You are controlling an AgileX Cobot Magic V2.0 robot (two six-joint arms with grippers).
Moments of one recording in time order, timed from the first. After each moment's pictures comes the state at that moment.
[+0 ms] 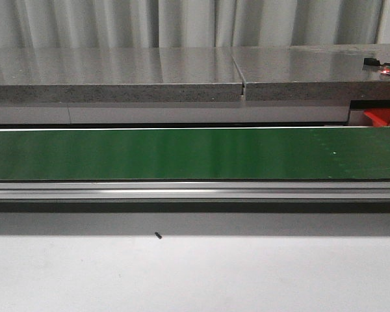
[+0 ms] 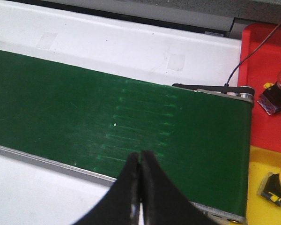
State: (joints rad) left arm 0.59 1.56 -1.34 -0.07 0.80 0.03; right arm -0.13 0.90 -0.77 0.48 0.63 -0.52
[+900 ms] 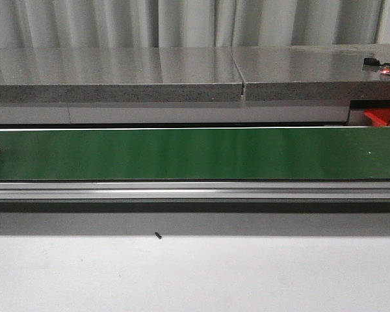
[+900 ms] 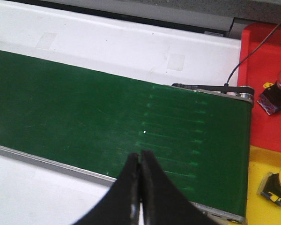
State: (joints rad) left arm 0.63 1.82 -1.34 -0.03 0.70 0.03; right arm -0.13 0.90 -0.77 0.48 0.63 -0.52
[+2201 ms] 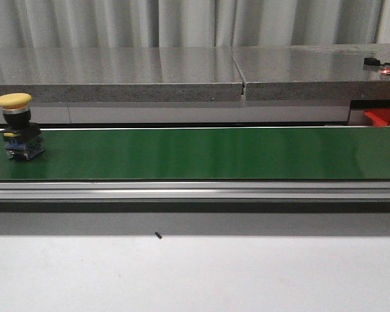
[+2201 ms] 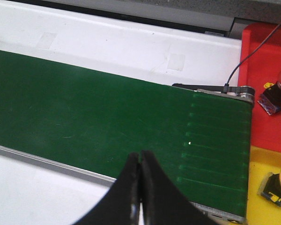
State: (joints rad) left arm 0.64 1.87 -1.34 -0.07 0.68 0.03; right arm -0.13 0.90 -0.77 0.48 0.63 -0.52
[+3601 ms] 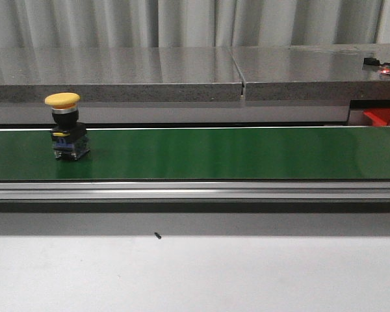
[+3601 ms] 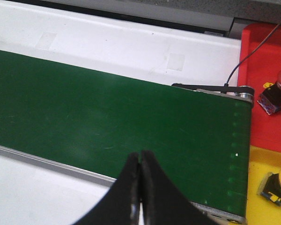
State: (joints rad) left arm 0.22 1.72 -1.34 -0.11 0.81 0.05; right arm -0.13 0.90 -0.77 0.48 0.63 -0.52
